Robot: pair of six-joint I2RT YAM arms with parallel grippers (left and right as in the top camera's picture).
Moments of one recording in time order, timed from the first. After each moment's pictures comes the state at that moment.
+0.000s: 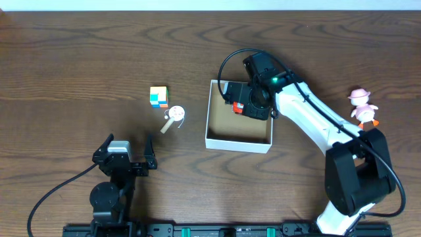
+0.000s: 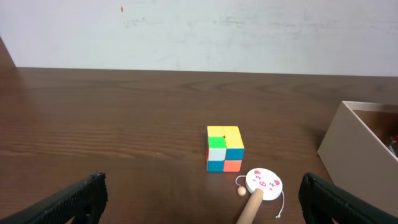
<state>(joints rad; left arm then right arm) 0.00 0.01 0.06 -0.19 0.04 -0.04 0.44 1.87 1.34 -0.73 -0.04 -0.91</state>
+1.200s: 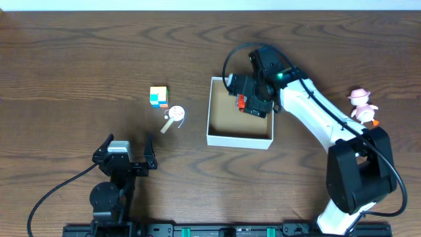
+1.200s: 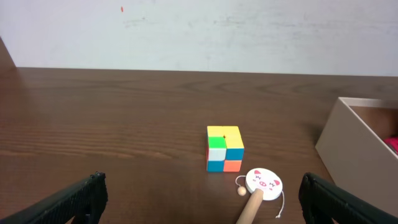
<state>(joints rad) 0.00 0.01 0.06 -0.19 0.04 -0.04 0.41 1.86 1.40 -0.70 -0.02 -0.85</state>
